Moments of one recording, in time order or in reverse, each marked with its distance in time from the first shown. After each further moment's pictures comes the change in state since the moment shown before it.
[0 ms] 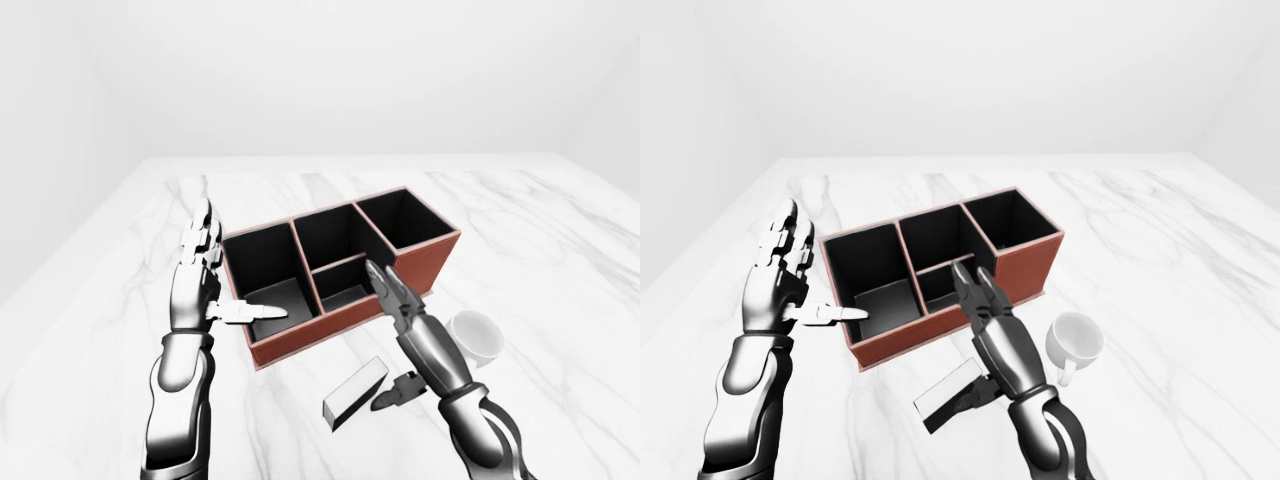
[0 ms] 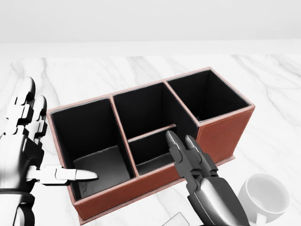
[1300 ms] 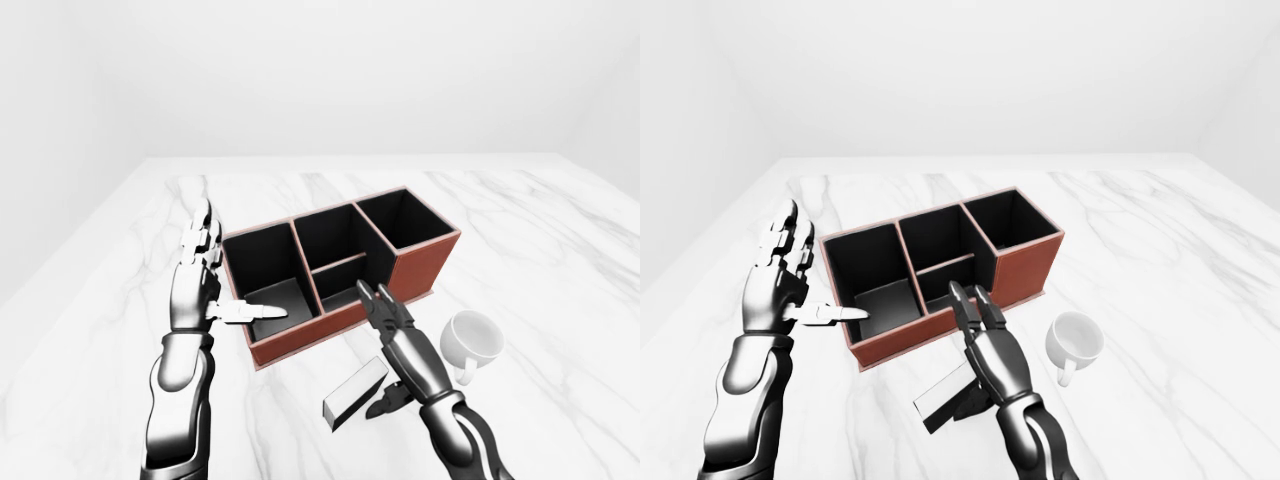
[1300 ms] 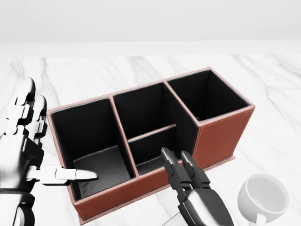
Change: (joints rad) left arm -0.001 0.001 0.002 0.006 -0.001 0.000 0.000; right arm 0.007 -0.031 0.075 0.179 -0.103 -0.003 -0.142
